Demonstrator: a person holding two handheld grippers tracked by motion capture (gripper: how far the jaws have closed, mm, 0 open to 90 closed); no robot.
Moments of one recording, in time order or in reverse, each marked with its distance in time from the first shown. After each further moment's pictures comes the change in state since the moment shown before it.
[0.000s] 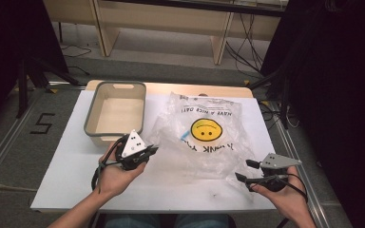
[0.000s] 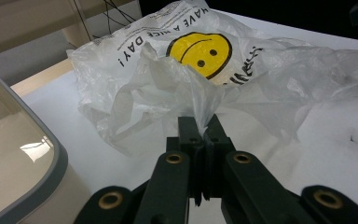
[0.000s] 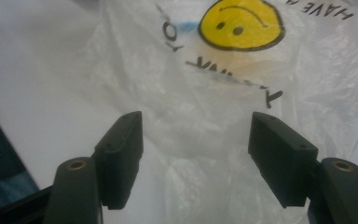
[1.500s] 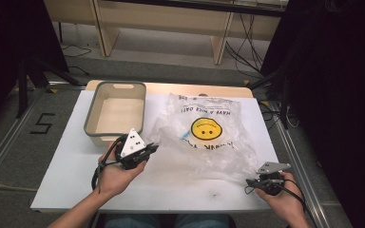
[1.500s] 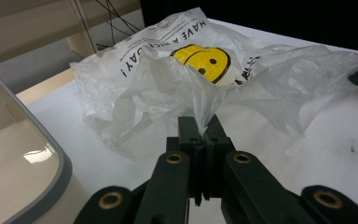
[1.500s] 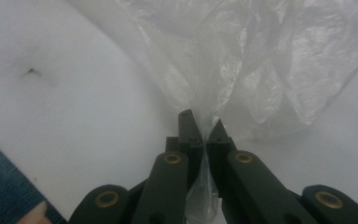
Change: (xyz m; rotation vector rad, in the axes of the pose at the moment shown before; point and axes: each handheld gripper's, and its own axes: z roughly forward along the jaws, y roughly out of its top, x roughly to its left) left arm 0.000 0.007 -0.003 -0.050 0.009 0.003; right arm -0.016 -0.035 0.015 0.238 -0.110 0.078
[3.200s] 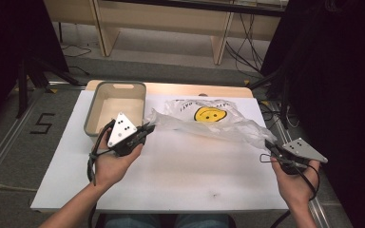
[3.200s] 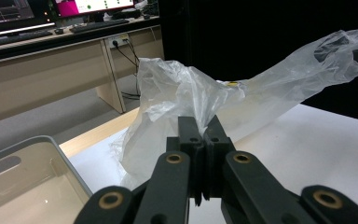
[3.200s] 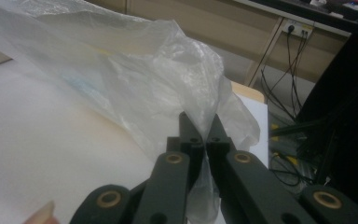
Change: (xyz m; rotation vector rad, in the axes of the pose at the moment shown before) left arm 0.015 0.035 -0.018 -0.218 0.083 -0.030; right arm -0.016 0.048 -0.060 -0.496 -0.344 0.095
